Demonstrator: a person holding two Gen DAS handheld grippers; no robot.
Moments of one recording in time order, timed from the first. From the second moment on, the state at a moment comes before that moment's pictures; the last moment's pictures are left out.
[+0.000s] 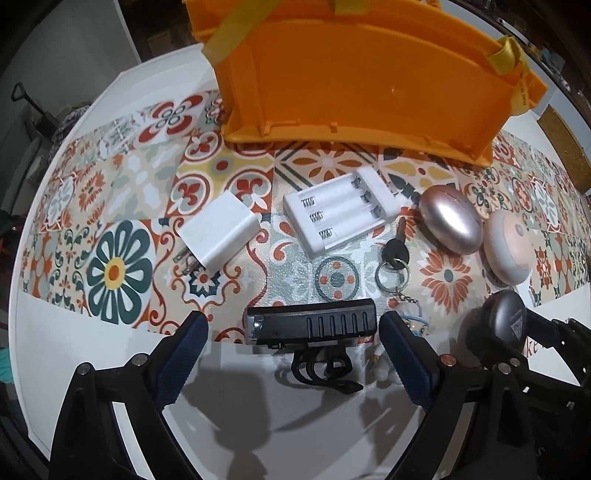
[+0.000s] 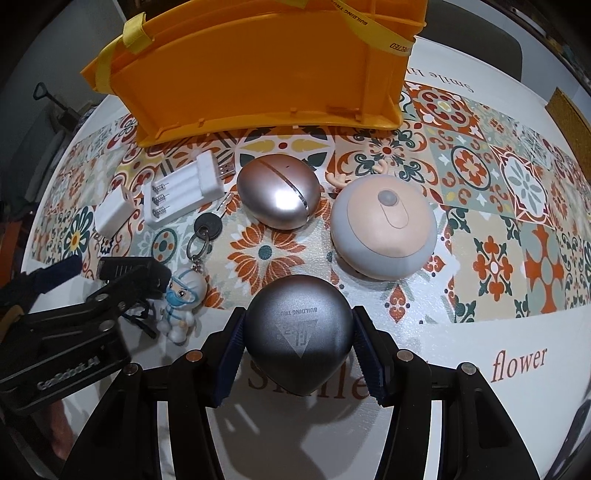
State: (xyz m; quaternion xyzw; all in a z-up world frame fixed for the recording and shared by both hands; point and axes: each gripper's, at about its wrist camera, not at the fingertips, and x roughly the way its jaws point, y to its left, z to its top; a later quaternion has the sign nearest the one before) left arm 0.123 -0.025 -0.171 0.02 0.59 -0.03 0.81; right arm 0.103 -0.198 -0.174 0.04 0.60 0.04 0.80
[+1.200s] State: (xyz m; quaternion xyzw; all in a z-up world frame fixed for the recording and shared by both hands) left arm 0.107 -0.021 -0.124 0.01 0.54 -0.08 0.84; right arm 0.093 -0.190 -0.134 0.03 0.58 0.05 0.81
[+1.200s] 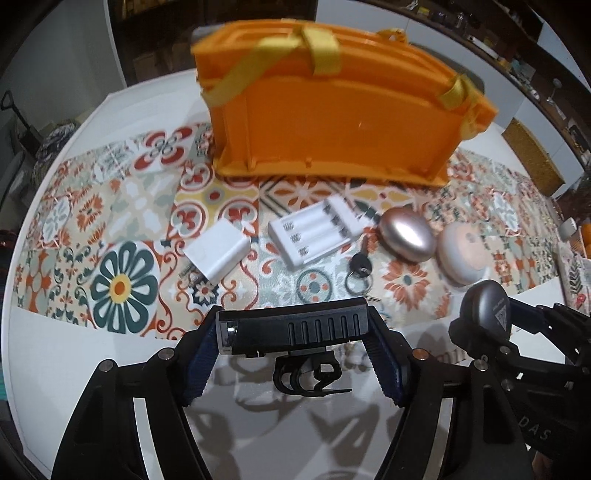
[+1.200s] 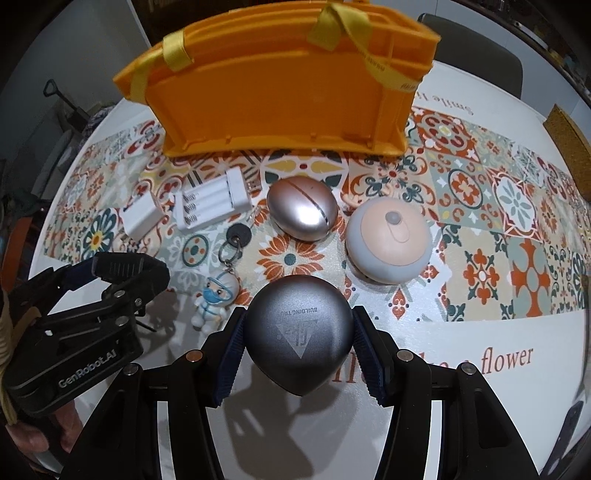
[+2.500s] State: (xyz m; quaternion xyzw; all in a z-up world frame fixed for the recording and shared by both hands) left arm 0.170 -0.027 0.007 0.03 0.41 -0.10 0.91; right arm 0.149 -0.199 -0.013 0.05 0.43 0.04 0.90
